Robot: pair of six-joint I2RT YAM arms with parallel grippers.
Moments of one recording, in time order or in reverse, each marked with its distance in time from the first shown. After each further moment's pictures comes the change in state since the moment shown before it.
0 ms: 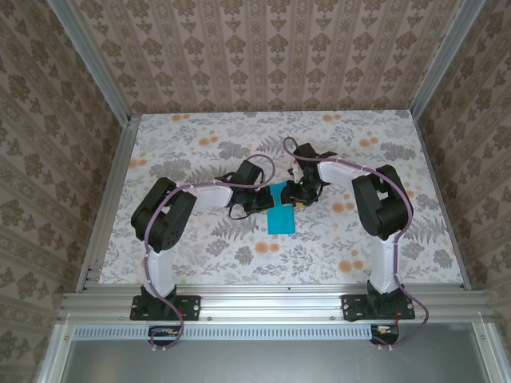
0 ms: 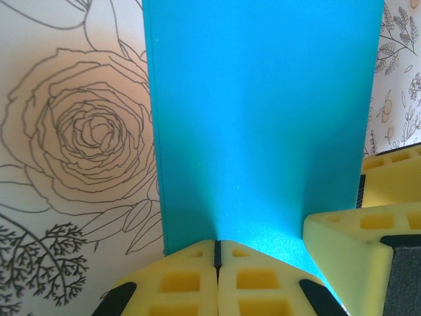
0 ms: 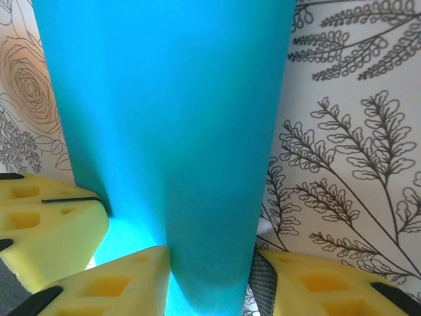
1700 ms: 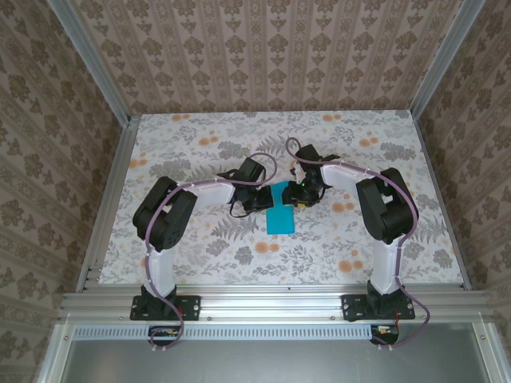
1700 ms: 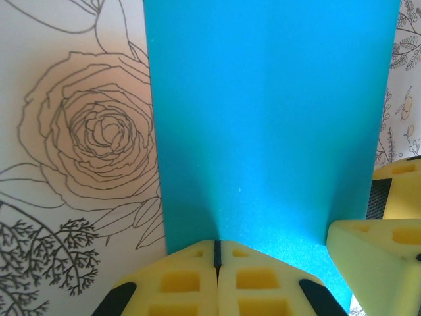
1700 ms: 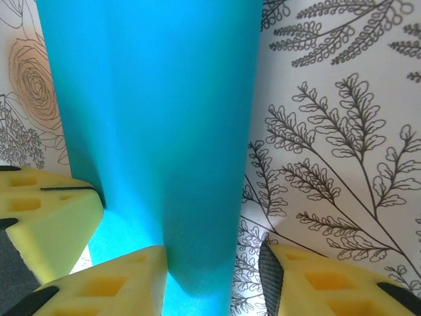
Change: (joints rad) left arm -0.008 0.015 0.062 -0.106 -0.026 0.029; right arm 0.000 -0.061 -0.067 0.057 0.012 0.024
